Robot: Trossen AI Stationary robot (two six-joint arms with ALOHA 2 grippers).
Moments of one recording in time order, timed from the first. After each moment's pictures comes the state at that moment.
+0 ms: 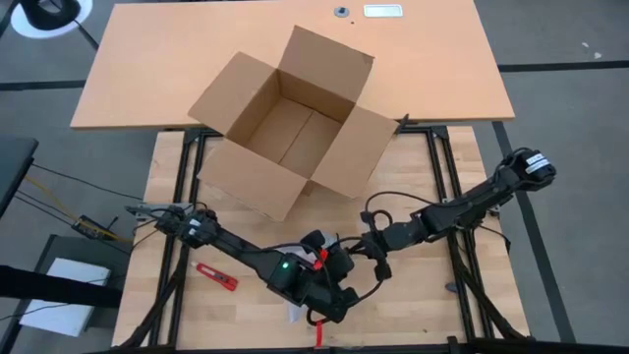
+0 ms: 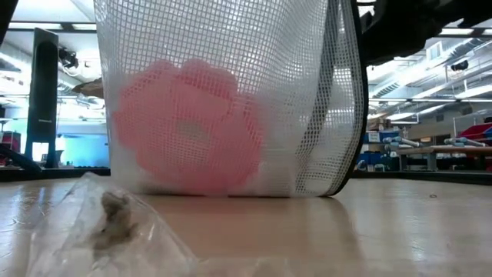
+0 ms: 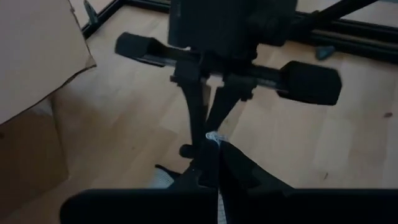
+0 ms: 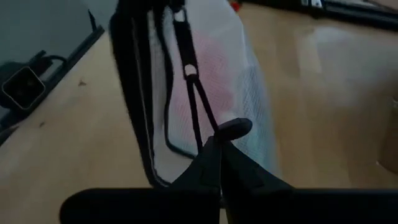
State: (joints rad) left arm -0.51 2.23 2.35 -1.08 -0.82 -0.71; right arm 0.40 1.35 0.67 0.06 0.23 0.04
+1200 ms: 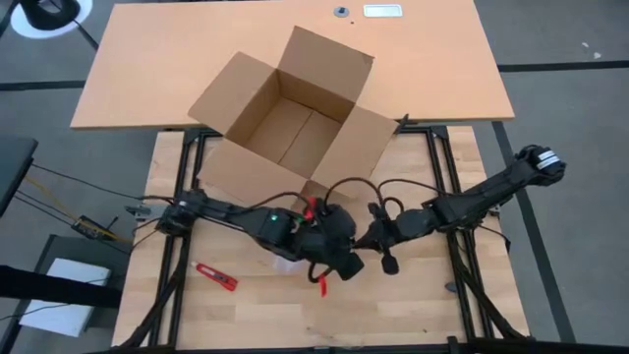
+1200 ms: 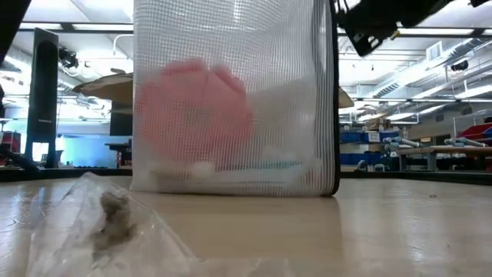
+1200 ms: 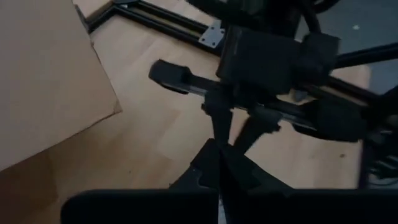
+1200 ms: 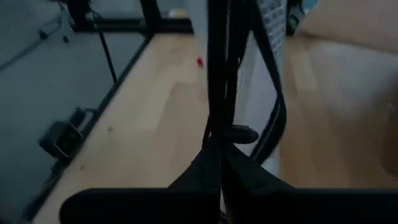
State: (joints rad) left arm -0.35 2.09 2.35 -1.01 -0.65 -0.63; right arm 0.39 1.22 0.68 0.02 0.17 0.16
